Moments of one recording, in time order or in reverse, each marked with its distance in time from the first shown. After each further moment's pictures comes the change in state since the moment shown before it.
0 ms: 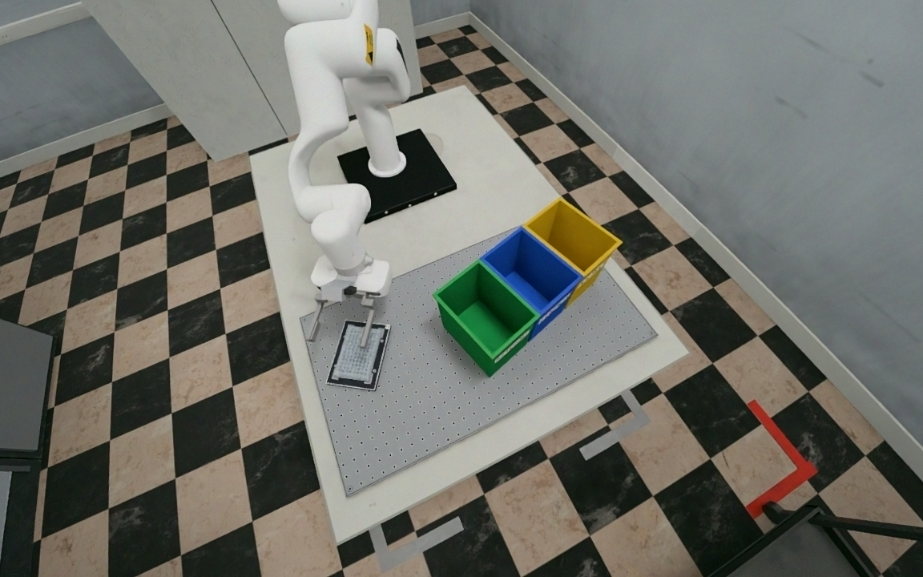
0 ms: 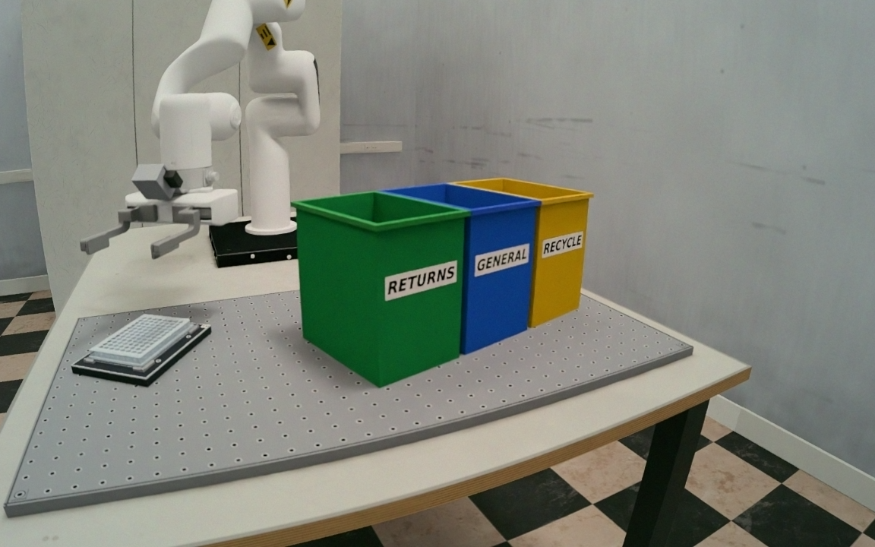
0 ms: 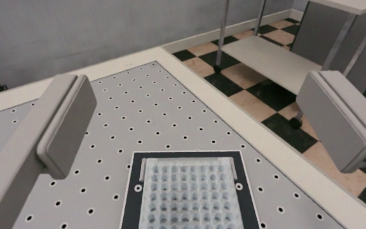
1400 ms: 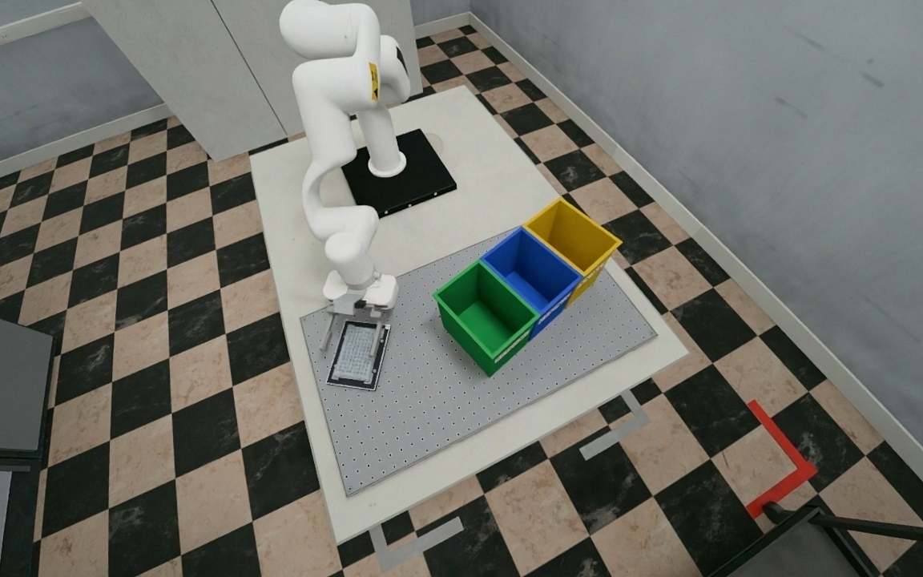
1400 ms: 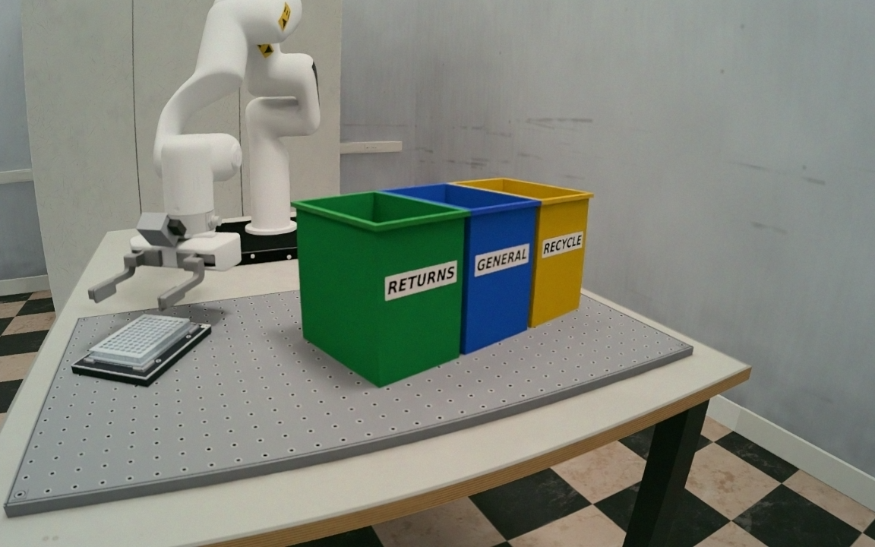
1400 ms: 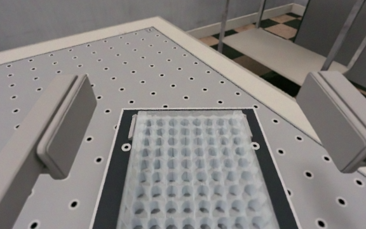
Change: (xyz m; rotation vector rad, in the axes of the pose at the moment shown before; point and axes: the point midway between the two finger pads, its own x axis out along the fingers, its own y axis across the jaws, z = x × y) arm 0.000 0.001 -0.064 0.000 0.001 0.000
